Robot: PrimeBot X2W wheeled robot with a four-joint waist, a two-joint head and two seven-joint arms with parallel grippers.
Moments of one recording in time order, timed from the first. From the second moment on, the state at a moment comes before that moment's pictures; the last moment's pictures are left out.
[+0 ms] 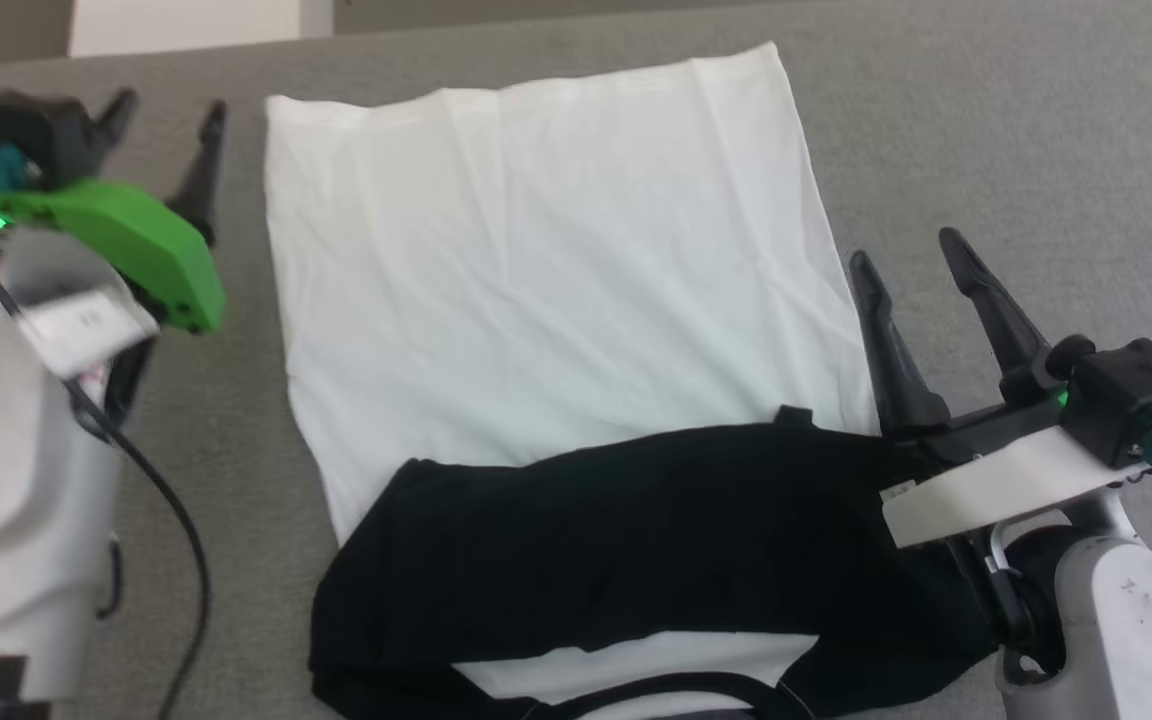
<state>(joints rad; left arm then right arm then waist) -0.67 0.39 -0.14 0.32 -0.33 -0.12 0.14 -0.20 -0.07 0.10 -0.18 0.18 0.13 0.04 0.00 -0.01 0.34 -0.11</state>
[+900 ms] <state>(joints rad) -0.94 0.59 -0.13 0.28 -0.48 0.04 0.90 -0.33 -0.05 0.12 -0.11 0.21 0.13 -0.04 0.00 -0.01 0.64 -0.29</state>
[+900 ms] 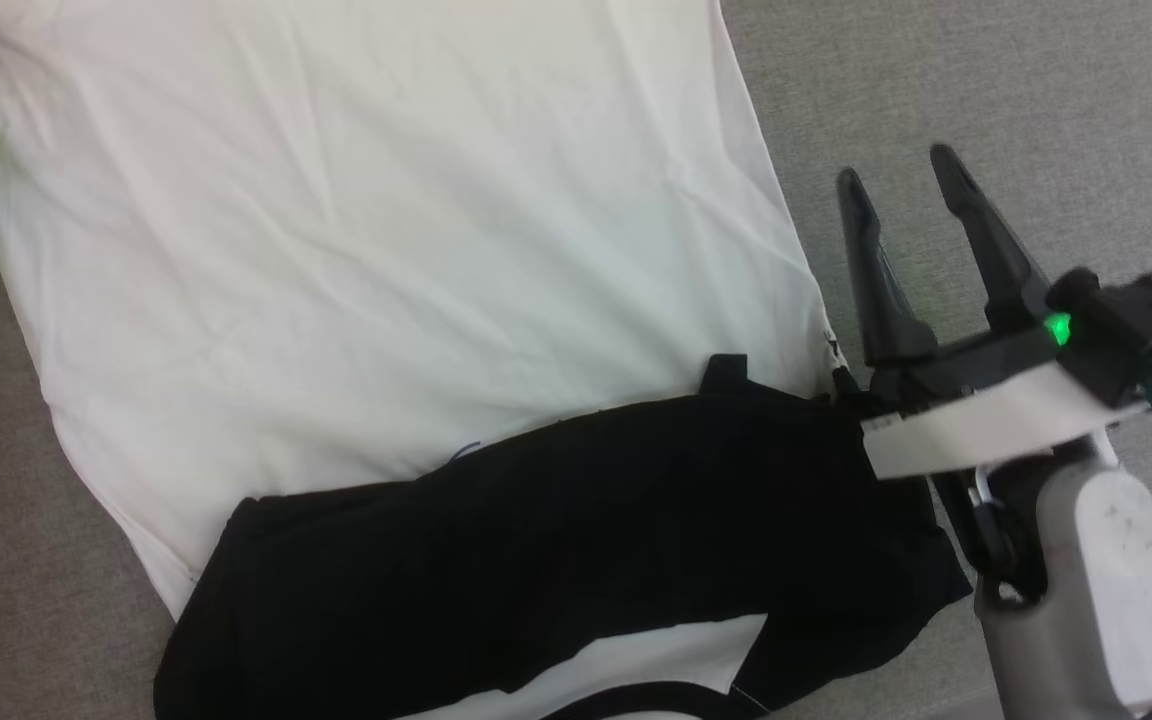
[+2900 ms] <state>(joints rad) -1.10 0.47 -0.32 0.36 -0.41 -0.09 0.39 -1.25 -0.14 0.11 0.62 0.06 0.13 0.48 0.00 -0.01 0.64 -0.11</state>
